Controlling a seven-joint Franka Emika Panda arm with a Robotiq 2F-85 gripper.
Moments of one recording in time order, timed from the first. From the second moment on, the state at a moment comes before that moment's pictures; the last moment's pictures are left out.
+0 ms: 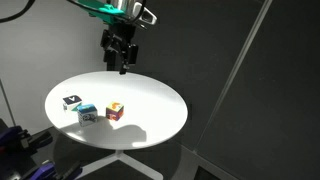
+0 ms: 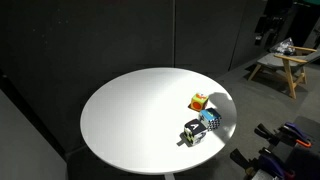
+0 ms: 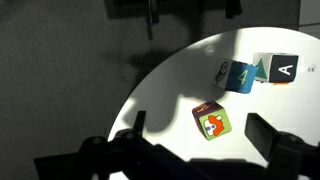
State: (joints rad) arm -0.10 -0.27 -0.27 -2.25 0.02 1.88 -0.23
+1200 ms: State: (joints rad) arm -0.10 -0.27 -0.14 -2.31 -0.07 1.96 -0.15
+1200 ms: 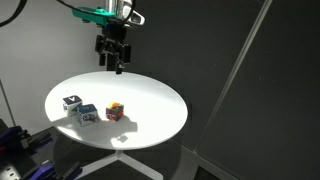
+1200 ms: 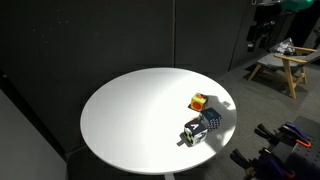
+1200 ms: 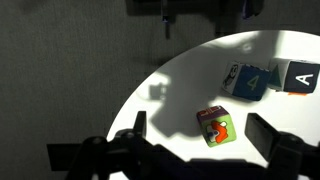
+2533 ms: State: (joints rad) arm -0.02 -0.26 0.02 -2.59 -0.09 2.36 0.04
